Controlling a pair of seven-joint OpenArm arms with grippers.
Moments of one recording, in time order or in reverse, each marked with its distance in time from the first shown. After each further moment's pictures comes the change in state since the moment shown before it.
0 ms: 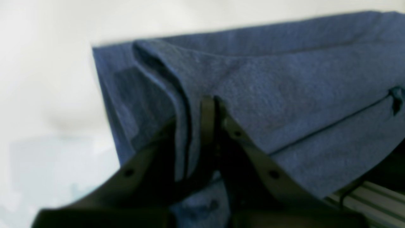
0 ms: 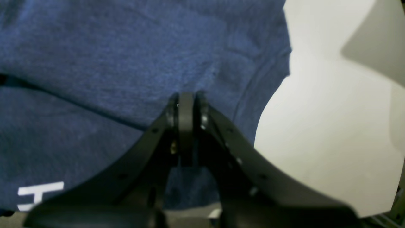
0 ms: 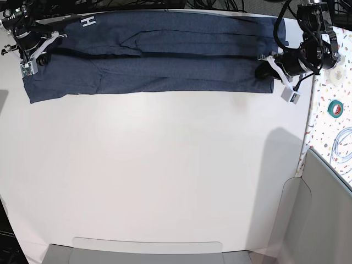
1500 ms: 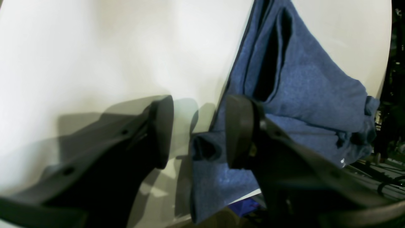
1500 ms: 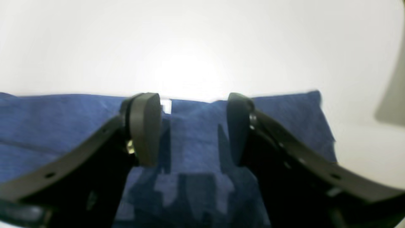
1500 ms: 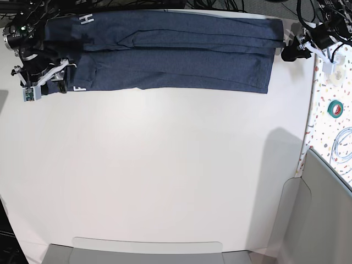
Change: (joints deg) left arm 5.5 -0.4 -20.6 -18.7 -17.4 -2.3 4.7; right arm 15.1 -7.6 0.3 0.4 6.6 0.1 -7.3
